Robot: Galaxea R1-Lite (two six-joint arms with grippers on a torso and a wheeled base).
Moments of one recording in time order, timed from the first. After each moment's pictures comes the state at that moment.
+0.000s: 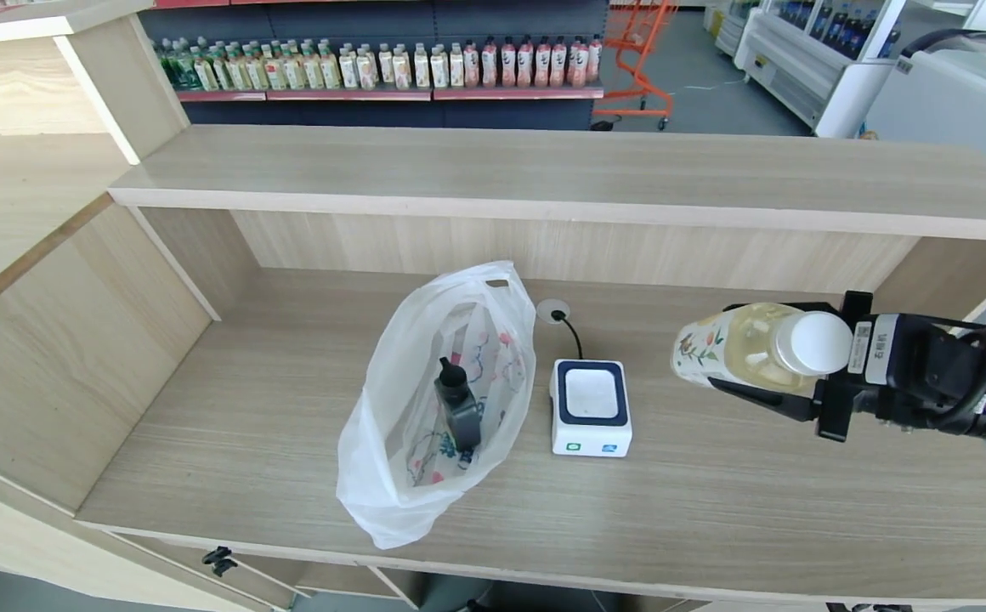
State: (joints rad) left arm 0.00 0.00 0.00 0.05 0.13 0.02; right arm 0.17 1.51 -0.64 -0.68 0.74 -1.10
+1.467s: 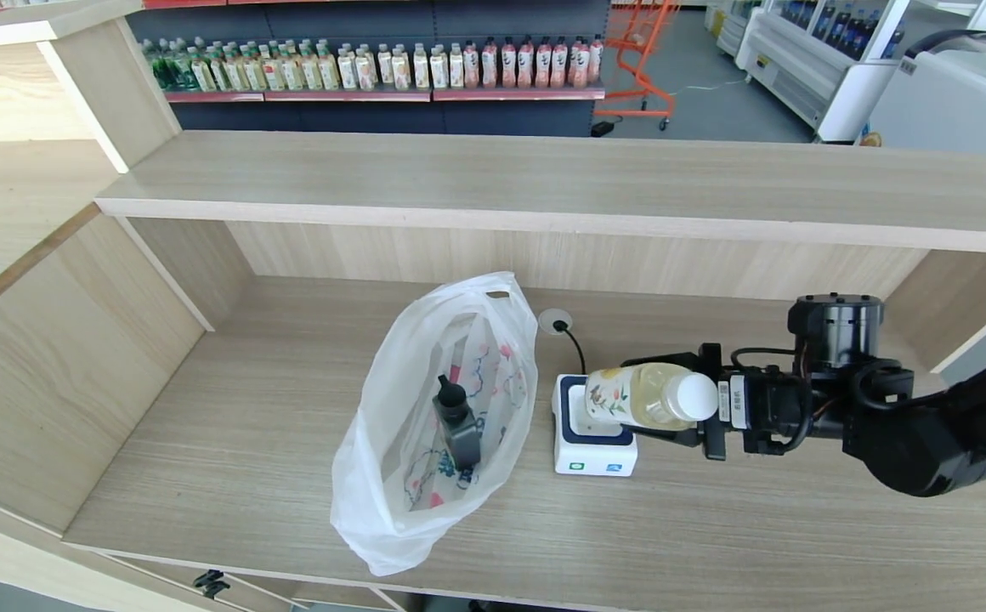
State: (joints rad) left arm 0.00 0.00 0.00 0.05 0.13 0.01; right arm 0.22 1.95 -0.77 -0.85 1.00 -1.24
